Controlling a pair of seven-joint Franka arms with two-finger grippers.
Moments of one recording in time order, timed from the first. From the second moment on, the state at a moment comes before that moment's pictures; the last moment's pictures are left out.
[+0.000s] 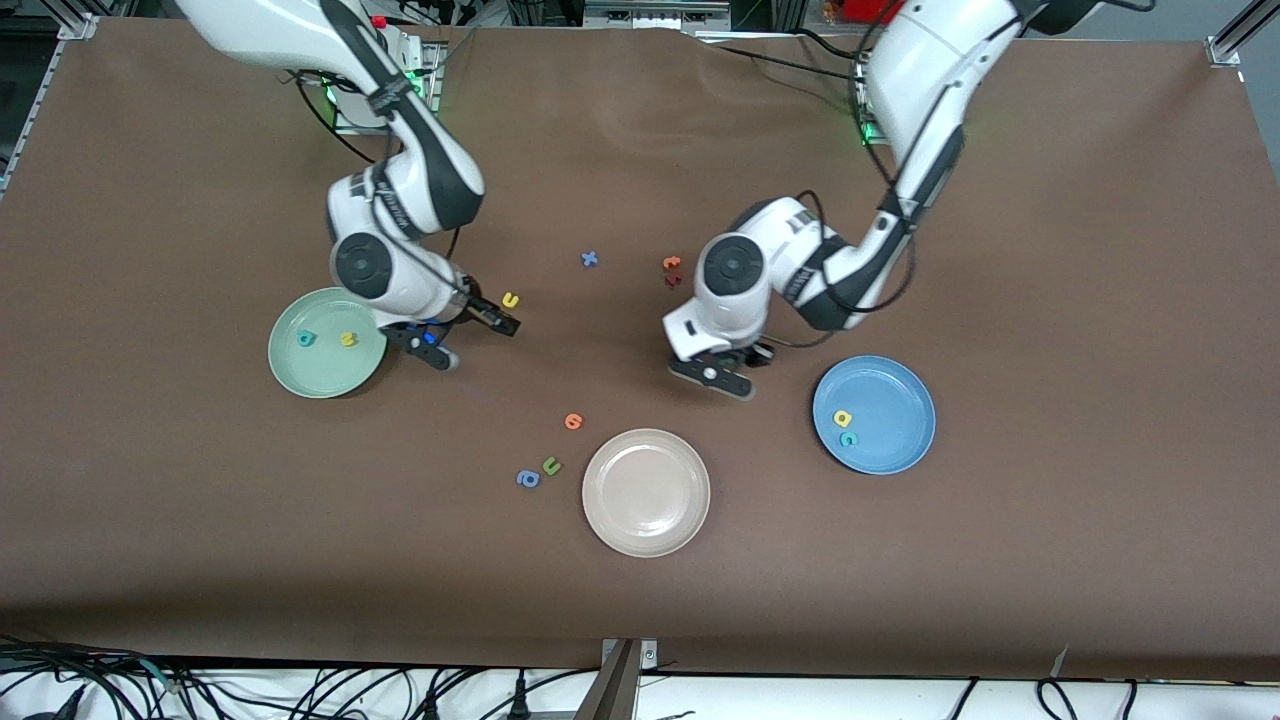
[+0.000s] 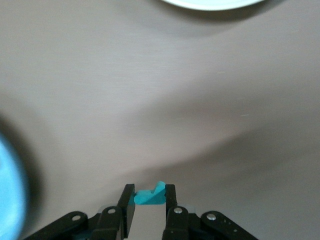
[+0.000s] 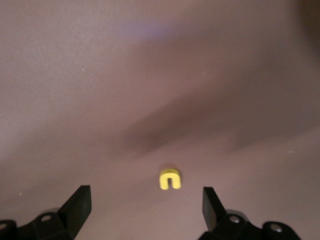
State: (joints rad) left arm -0.32 0.65 -0.30 -1.66 0.29 2.15 -0.33; right arm 0.24 0.42 0.25 -2.08 0.16 2.36 0.92
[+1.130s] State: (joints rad) left arm -0.06 0.59 -0.30 -1.66 0.29 2.00 0.25; right arm 0.27 0.45 0.28 -2.20 0.16 2.54 0.96
